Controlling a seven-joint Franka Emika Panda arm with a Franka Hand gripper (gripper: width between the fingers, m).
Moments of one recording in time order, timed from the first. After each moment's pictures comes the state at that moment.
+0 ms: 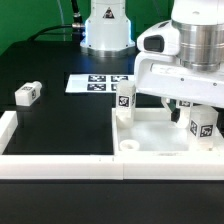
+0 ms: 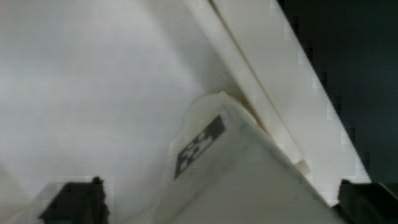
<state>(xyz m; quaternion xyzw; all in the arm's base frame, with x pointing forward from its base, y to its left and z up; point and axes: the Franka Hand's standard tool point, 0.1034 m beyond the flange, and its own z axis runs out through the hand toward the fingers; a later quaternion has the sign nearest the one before) 0.672 0.096 0.067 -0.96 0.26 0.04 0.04</state>
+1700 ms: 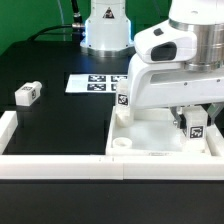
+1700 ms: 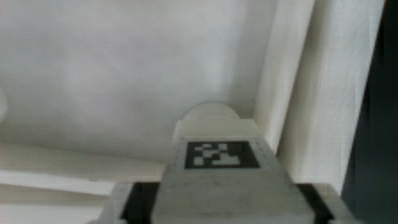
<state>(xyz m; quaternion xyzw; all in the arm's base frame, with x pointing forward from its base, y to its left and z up) 0.673 0.088 0.067 -1.00 -0.02 0.02 0.03</state>
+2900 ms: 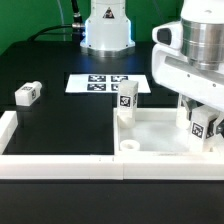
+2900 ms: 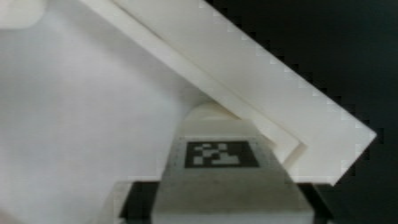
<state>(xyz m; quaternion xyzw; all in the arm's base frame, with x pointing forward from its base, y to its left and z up) 0.673 0.106 0.067 -0.86 0.51 0.03 0.02</state>
